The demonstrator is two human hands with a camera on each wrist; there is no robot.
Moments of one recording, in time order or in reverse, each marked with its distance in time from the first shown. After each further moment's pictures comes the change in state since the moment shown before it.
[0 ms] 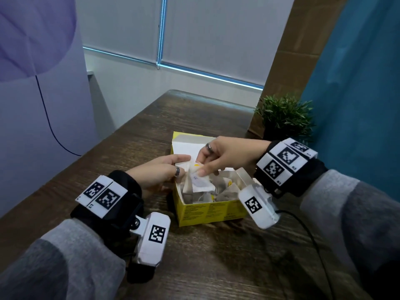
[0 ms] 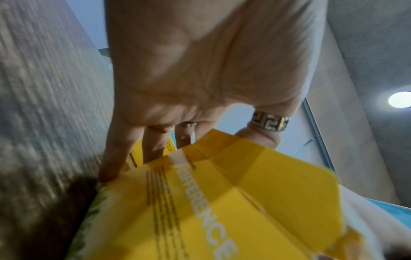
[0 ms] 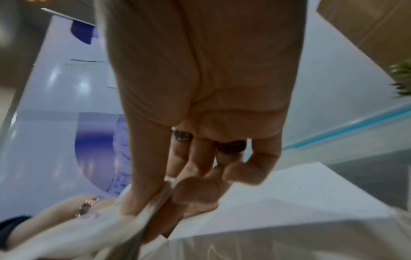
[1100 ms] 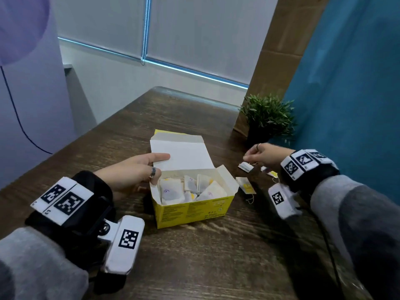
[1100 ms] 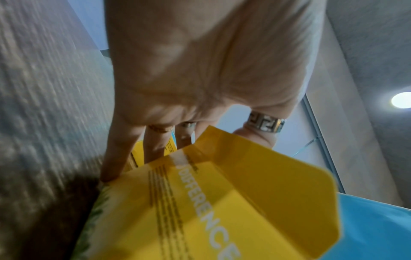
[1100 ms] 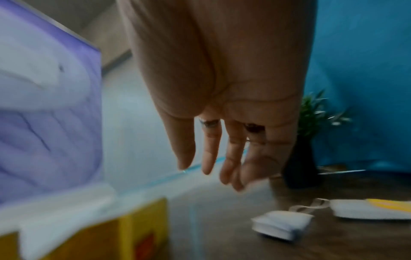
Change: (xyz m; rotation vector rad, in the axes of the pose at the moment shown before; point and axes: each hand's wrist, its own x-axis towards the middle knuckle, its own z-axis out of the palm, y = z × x) left_hand 0.001 0.000 -0.003 -0.001 0.001 -0.016; right_hand -0.040 0.145 -0.054 -0.005 0.428 0.547
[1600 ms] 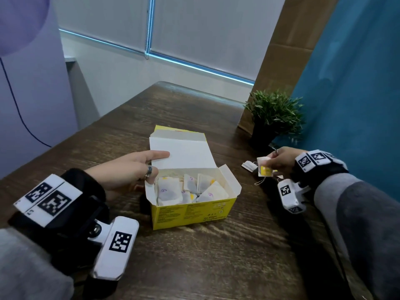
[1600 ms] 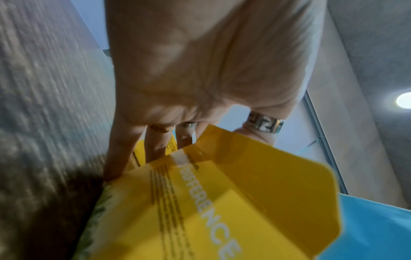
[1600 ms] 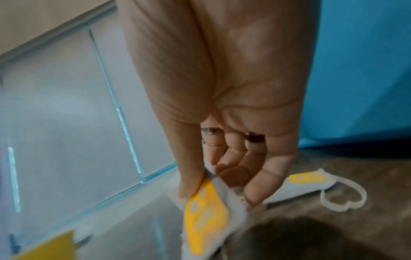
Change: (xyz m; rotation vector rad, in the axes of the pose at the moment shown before) left_hand 0.005 -0.006 -0.007 -0.006 -0.001 -0.019; right_hand 0.037 0.057 -0.012 0.175 -0.037 0.191
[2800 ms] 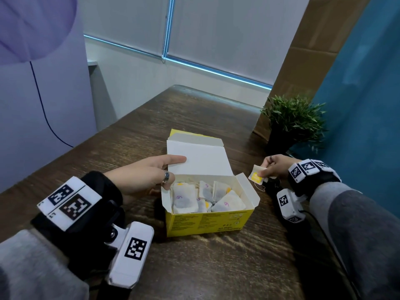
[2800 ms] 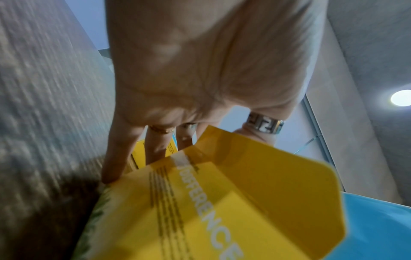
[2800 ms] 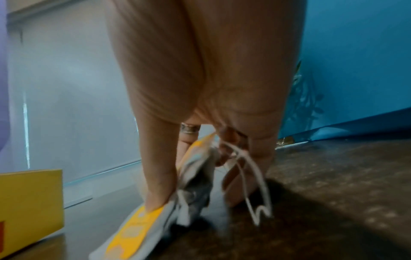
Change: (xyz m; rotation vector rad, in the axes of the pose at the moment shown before) left_hand -0.002 0.003 0.003 0.044 0.019 0.026; right_hand 0.035 -0.023 0.029 -0.089 -0.110 -0.169
